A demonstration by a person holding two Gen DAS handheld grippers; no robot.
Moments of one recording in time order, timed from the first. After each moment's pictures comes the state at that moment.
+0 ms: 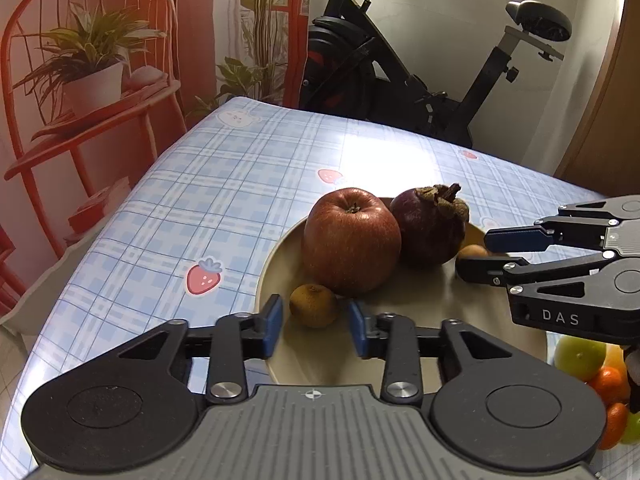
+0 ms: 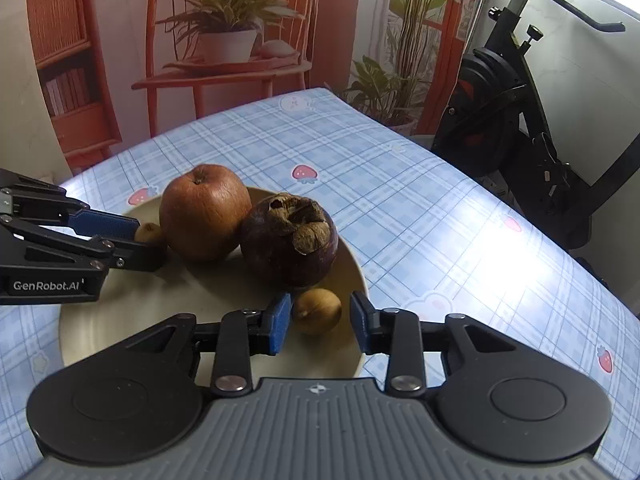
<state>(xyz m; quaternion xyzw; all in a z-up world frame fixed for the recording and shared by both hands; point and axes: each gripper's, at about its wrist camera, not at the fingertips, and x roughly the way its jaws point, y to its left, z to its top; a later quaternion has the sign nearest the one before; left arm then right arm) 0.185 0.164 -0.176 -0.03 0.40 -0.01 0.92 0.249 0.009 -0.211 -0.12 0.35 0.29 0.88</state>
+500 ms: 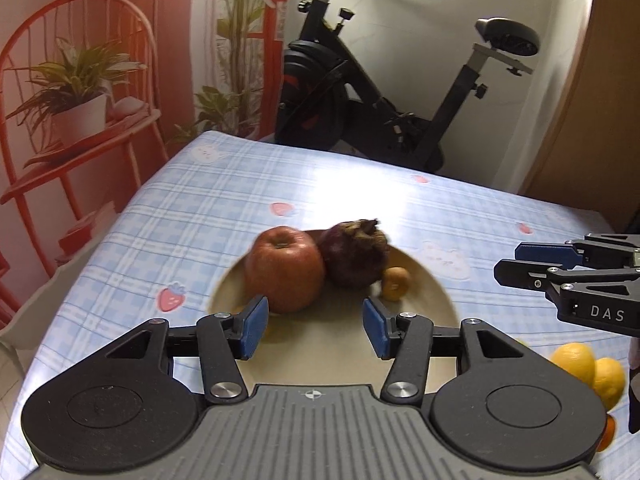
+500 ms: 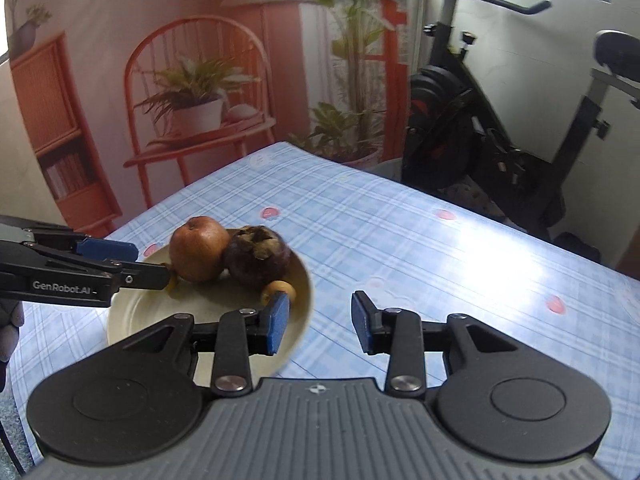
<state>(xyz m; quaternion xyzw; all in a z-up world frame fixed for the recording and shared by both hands) 0.168 0.126 -0.139 -0.03 0.38 -0.04 0.93 0.201 -0.088 -0.170 -0.01 0.32 0.25 0.91</state>
